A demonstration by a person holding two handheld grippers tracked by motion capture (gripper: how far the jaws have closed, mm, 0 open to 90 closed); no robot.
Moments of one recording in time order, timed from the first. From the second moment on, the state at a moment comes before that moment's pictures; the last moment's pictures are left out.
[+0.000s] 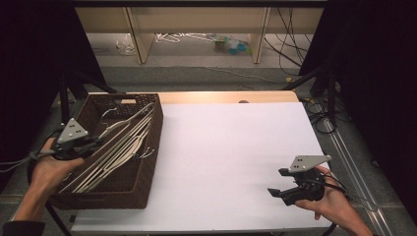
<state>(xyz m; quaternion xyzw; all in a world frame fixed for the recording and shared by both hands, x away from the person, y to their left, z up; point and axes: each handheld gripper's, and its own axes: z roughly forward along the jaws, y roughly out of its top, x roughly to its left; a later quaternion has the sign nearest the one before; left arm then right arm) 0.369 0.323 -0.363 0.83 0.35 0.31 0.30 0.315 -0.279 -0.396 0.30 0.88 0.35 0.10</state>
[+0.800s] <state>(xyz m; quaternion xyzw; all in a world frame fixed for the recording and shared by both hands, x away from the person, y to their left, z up) 0.367 0.290 -0.413 0.86 0.36 0.25 0.28 0.315 -0.278 -0.399 0.30 0.89 0.34 0.10</state>
